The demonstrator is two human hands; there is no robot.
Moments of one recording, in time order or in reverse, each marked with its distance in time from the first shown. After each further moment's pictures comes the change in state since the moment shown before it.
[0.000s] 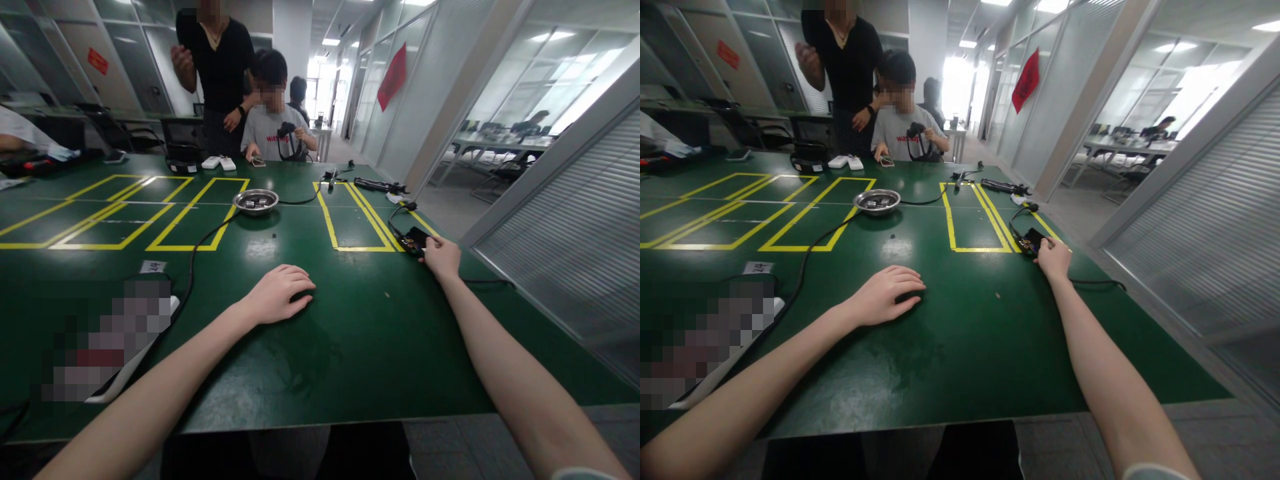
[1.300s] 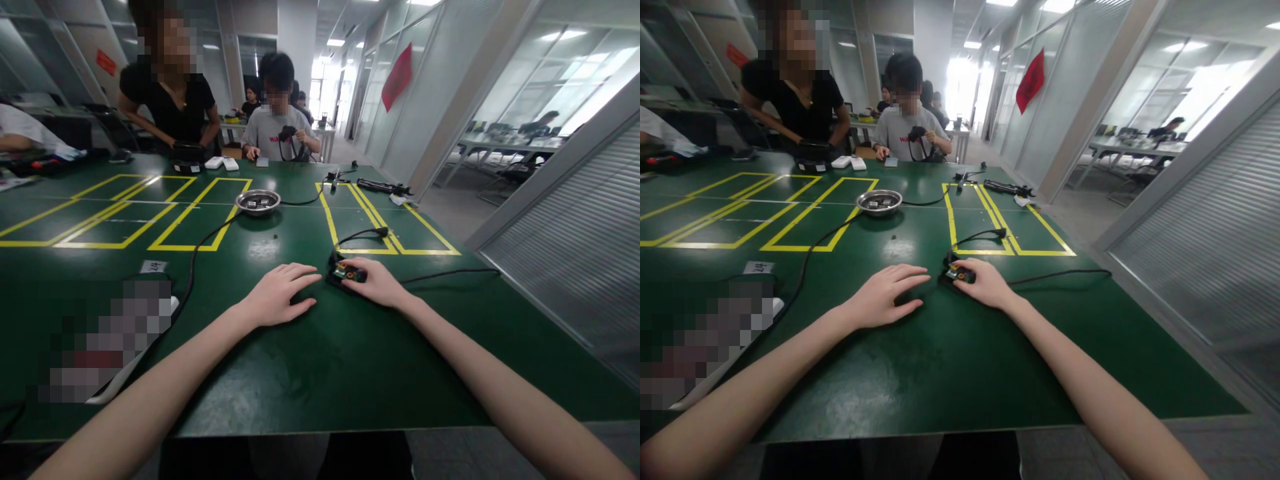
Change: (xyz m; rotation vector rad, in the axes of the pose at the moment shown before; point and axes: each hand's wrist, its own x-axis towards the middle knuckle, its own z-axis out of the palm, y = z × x) left_hand 0.000 0.005 -0.001 0.017 0.085 -0.005; right_hand -0.110 -0.120 0.009 0.207 -0.741 -0.662
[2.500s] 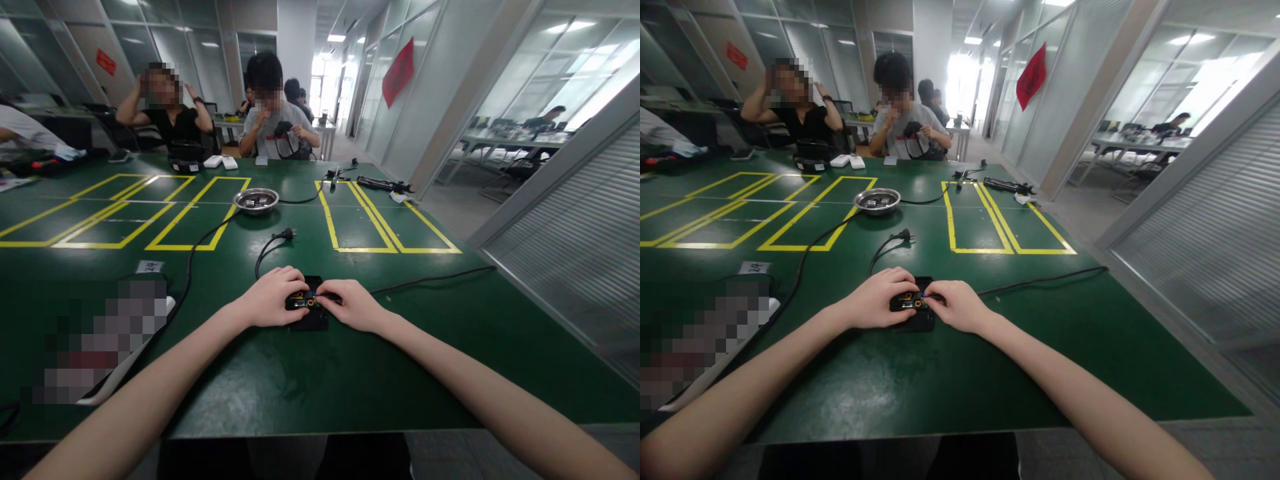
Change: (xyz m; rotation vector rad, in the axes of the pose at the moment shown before) left_hand -0.001 -0.002 -0.003 -0.043 -0.162 -0.092; right_hand -0.011 -0.057 0.035 0.017 -0.128 -0.144
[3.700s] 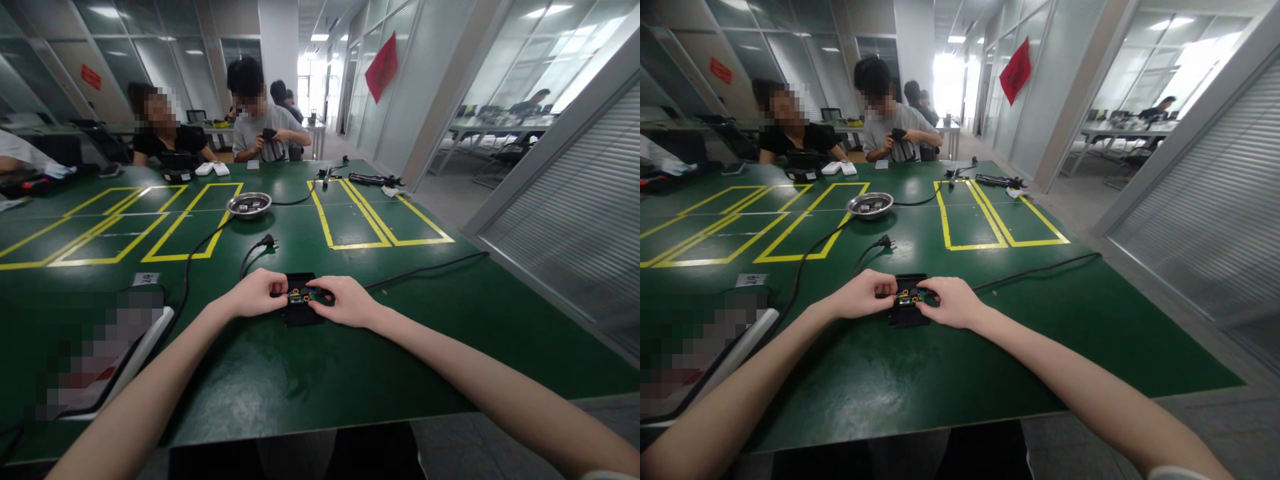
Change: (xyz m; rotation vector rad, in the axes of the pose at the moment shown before) left_hand -0.001 -0.019 -0.018 -0.361 -0.126 -0.265; right_hand 0.002 -0.008 0.002 -0.014 0.039 0.070
